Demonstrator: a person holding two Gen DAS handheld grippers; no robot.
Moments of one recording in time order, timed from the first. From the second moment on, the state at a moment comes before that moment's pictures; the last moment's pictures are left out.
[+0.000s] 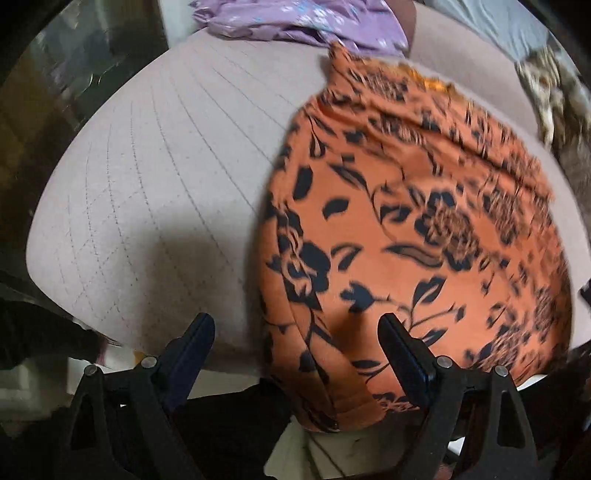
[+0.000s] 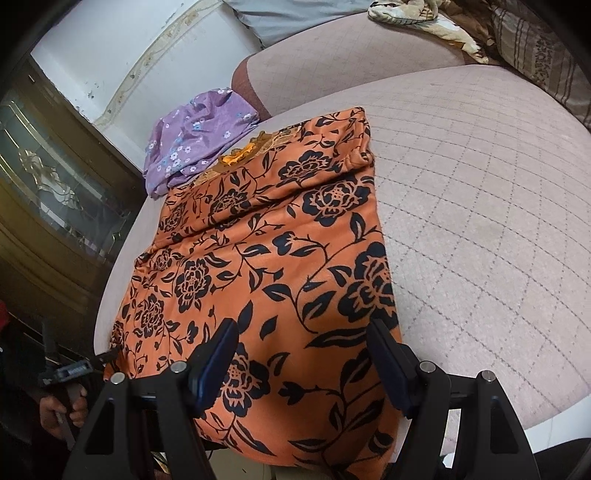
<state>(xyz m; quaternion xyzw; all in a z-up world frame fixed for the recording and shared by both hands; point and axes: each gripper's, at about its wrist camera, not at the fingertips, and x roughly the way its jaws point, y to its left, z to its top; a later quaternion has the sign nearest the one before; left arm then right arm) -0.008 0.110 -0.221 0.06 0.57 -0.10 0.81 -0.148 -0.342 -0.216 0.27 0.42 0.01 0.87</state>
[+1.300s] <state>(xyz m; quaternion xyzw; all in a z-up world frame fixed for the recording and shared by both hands) 0.012 0.166 -0.174 -0.07 0.54 -0.20 0.82 -0.173 -0.332 -0.203 0.26 0.51 0.01 0.82</state>
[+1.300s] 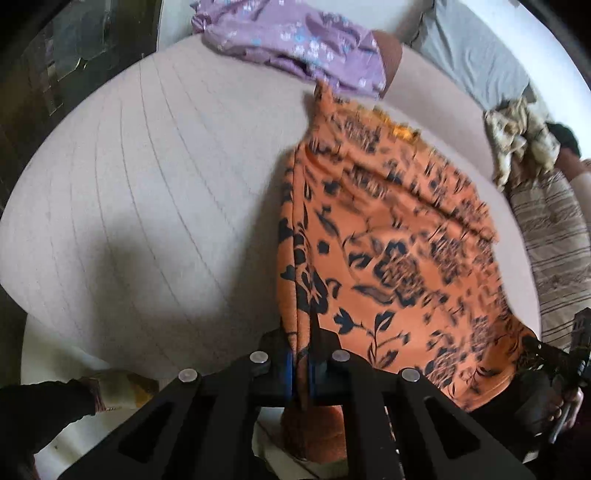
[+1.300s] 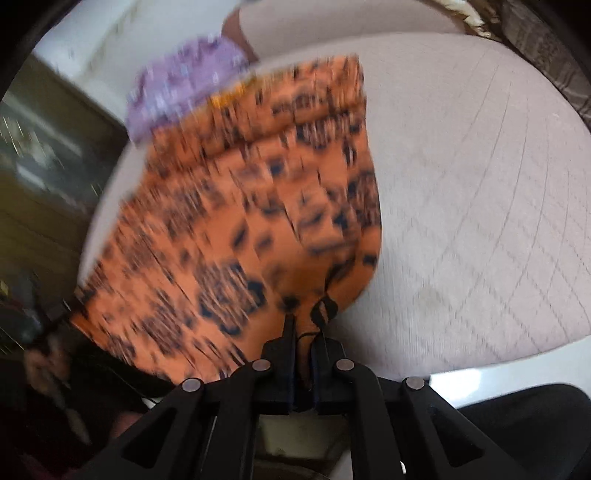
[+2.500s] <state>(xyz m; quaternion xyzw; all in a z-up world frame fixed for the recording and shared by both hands) 0.328 0.018 -0.212 -0.13 0.52 -0.14 0.83 0.098 -0.513 -0.230 0.46 0.34 -0.05 0.82</state>
